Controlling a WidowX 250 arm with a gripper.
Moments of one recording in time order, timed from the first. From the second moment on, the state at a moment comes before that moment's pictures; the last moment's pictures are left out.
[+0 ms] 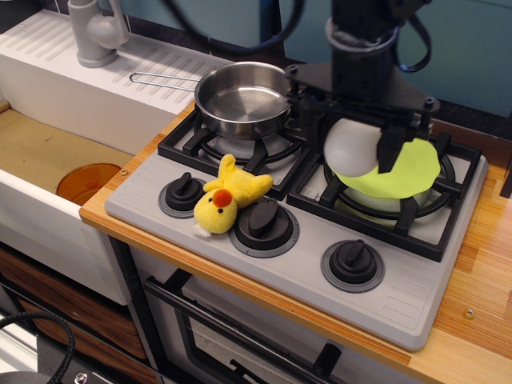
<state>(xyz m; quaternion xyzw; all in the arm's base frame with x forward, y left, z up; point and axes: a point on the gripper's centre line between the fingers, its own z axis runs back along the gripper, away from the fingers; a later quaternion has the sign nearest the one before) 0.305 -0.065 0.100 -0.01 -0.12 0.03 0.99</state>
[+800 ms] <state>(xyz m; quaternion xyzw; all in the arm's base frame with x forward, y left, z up) 0.352 -0.059 0.083 -0.03 -0.14 0.03 0.99</state>
